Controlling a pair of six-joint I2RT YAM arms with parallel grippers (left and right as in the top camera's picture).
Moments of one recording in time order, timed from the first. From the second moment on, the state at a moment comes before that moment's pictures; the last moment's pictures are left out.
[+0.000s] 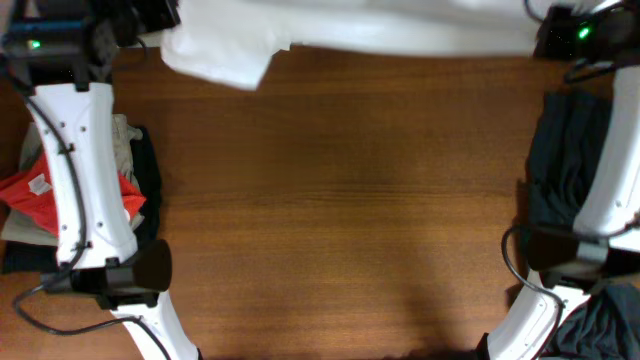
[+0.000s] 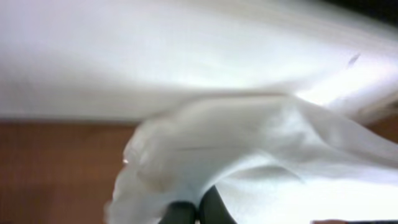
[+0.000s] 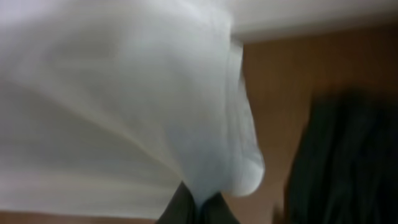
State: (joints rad) left arm 0.02 2.07 2.62 -1.21 0.36 -0.18; right arm -0.22 2.08 2.60 -1.48 -0.22 -0.04
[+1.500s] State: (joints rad) left arm -0.05 1.88 1.13 -0.13 0.32 -0.31; right arm -0.39 1.82 1.31 -0.64 -0.27 0.06
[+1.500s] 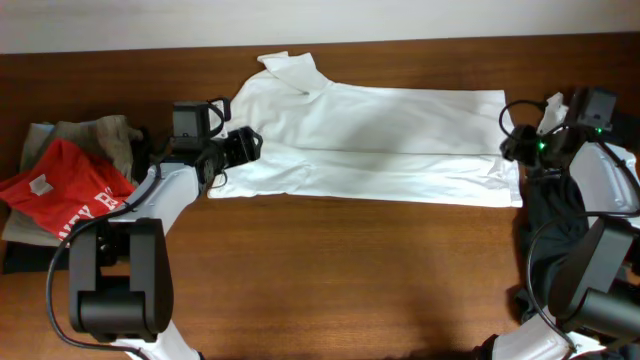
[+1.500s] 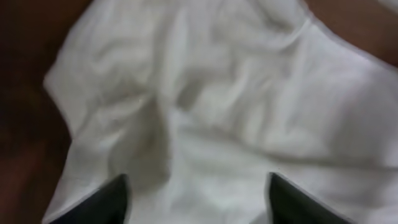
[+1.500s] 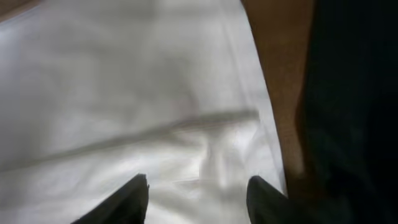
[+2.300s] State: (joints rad) left arm 0.01 1.88 1.13 -0.95 0.05 -0.40; right arm -0.39 1.96 1.24 -1.04 -0.06 0.05
